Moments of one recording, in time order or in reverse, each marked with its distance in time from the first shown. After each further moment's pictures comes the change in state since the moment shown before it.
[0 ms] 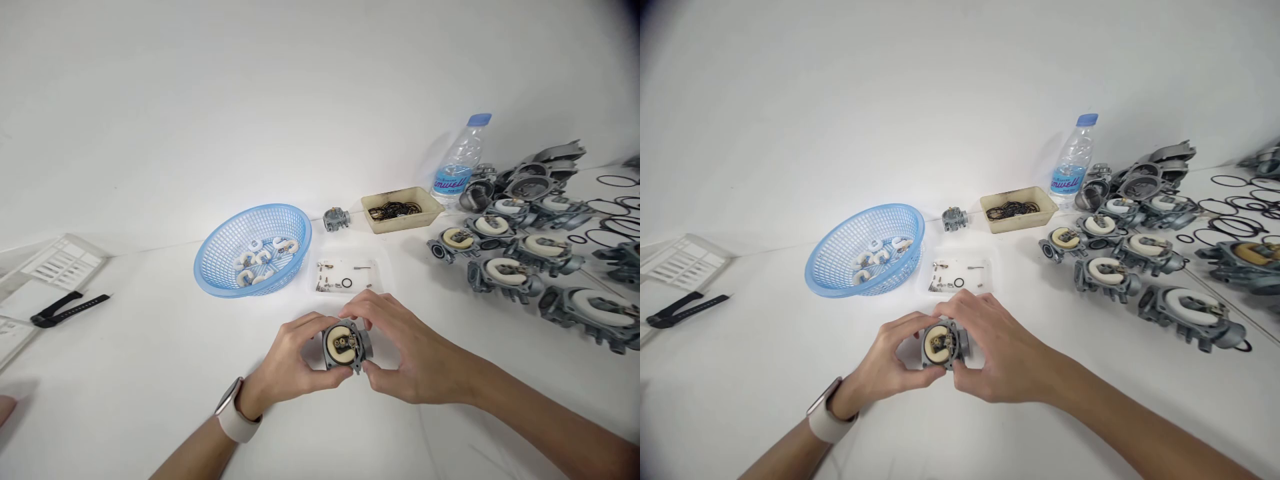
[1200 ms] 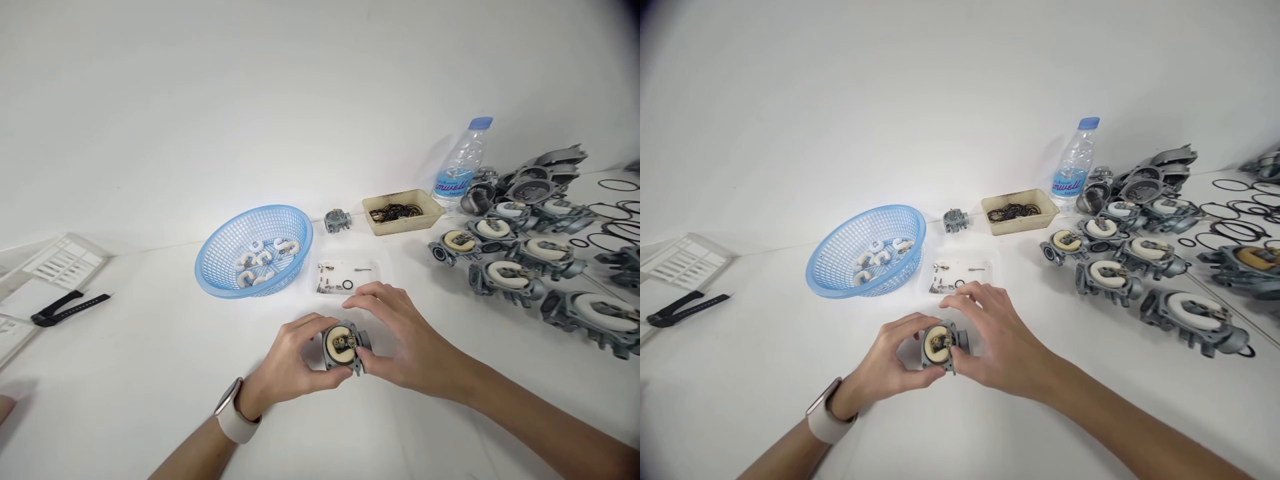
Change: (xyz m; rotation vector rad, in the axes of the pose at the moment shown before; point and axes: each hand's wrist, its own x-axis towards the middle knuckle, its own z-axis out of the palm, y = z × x) left_hand 0.000 -0.001 0.000 -0.004 0.005 -0.008; right_hand -0.001 0.007 0.003 -0.037 0.099 0.110
